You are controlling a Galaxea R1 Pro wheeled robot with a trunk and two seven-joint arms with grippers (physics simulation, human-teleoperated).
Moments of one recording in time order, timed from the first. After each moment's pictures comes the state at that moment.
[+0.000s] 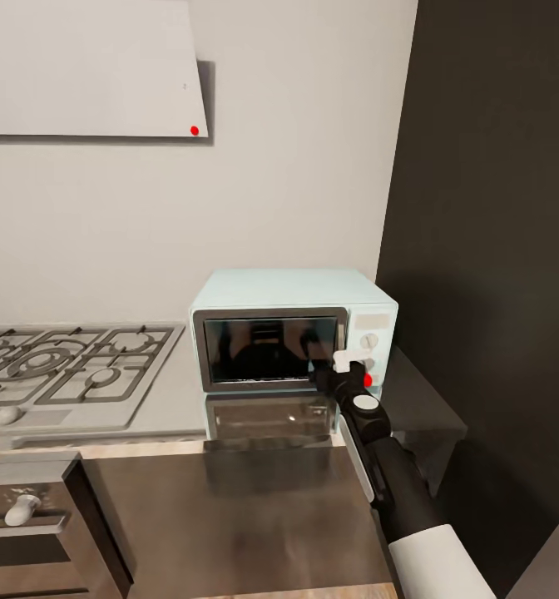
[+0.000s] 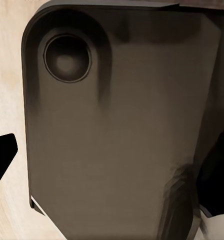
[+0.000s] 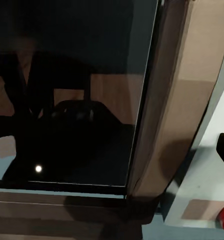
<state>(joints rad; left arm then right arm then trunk) 0.00 -0.04 0.02 -0.04 0.07 -0.01 -0.02 -0.59 0.17 0.16 -1.29 0.11 0.48 -0.12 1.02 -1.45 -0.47</state>
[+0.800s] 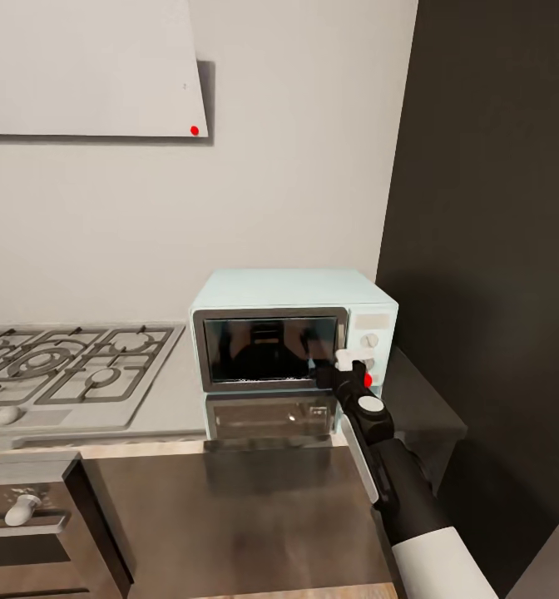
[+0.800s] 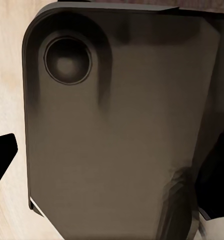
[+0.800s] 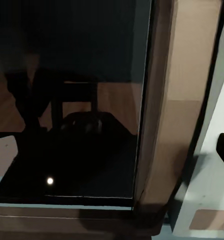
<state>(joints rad) 0.00 -0.04 0.02 -0.04 0.07 -0.01 -0.01 -0.58 0.16 0.16 -1.30 0.04 0.43 -0.12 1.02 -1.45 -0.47</state>
